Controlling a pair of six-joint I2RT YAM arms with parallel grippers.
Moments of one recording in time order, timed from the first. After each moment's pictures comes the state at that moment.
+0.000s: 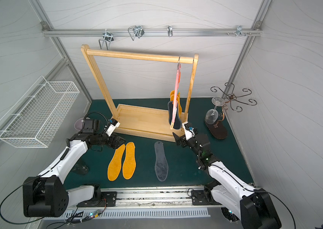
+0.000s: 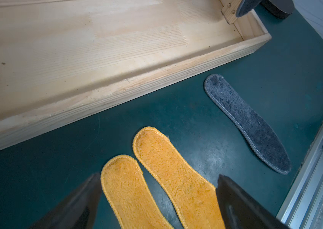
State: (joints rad) left arm 0.02 1.23 0.84 -0.66 0.61 0.41; right arm 0.46 0.98 0.39 0.42 -0.16 -0.10
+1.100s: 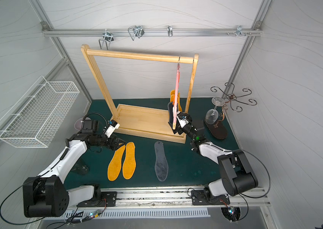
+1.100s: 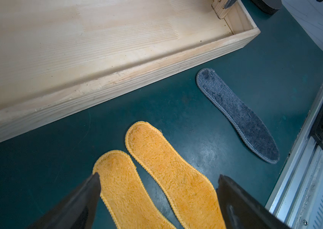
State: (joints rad) left arm 0.04 1.23 0.84 -0.69 0.65 0.43; right arm 0.35 1.45 0.63 0.72 -0.37 -0.28
